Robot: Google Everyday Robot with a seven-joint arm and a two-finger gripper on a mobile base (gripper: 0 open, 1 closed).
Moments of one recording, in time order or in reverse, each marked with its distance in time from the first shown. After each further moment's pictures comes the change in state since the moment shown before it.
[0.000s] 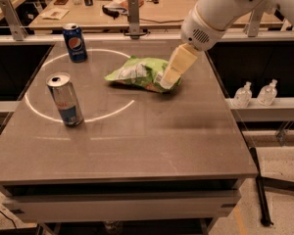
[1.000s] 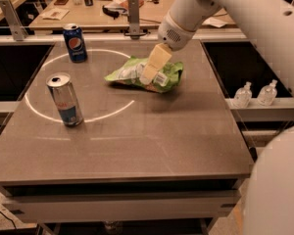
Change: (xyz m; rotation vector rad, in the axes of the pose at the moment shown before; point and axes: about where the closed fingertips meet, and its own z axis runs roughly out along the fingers) arm -0.038 -0.019 0.066 -0.132 0.005 0.034
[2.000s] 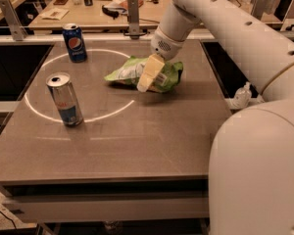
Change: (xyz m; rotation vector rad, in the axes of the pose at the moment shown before) arm 0.008 -0.015 0.055 -0.082 0.091 0.020
